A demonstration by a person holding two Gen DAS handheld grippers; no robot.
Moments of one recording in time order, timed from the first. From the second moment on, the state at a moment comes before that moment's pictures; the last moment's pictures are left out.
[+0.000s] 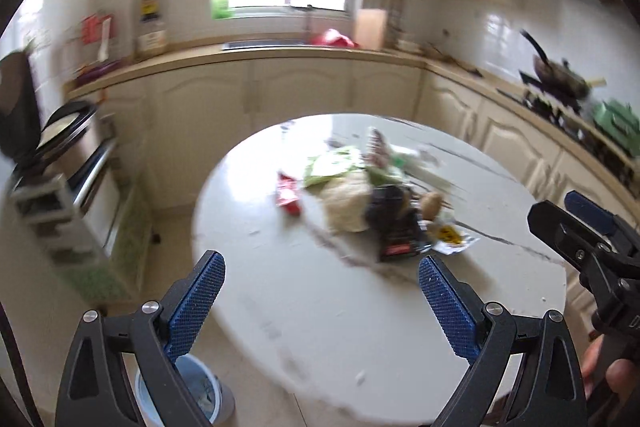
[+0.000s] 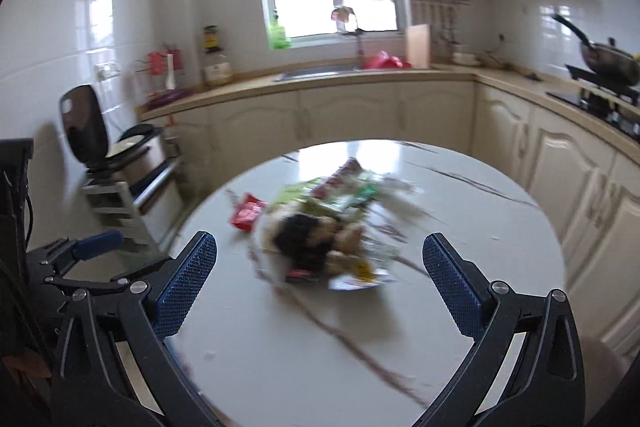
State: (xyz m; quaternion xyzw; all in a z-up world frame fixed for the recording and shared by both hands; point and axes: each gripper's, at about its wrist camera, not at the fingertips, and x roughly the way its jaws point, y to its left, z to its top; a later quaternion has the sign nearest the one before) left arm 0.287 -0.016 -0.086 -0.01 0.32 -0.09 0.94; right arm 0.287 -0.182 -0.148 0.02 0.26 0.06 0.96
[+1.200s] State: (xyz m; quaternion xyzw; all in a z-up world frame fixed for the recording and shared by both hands) left arm 0.405 -0.042 -0.137 0.03 0.34 -0.14 0.93; right arm 0.361 -0.214 -0.205 0.03 0.35 0.07 0.93
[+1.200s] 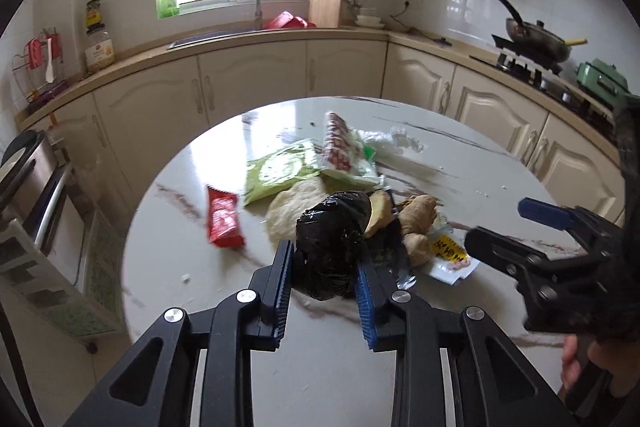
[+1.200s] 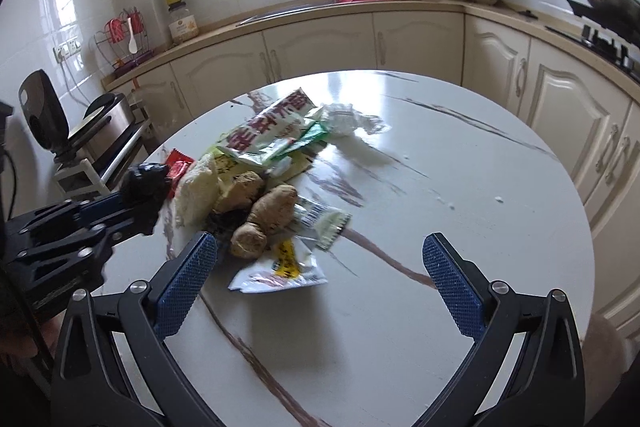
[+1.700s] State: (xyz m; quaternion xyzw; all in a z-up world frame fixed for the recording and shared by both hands) left arm 0.341 0.063 -0.142 -0.01 0.35 -0.07 0.93; right arm 0.440 -0.087 -0.227 -0.02 0.40 0.15 0.91
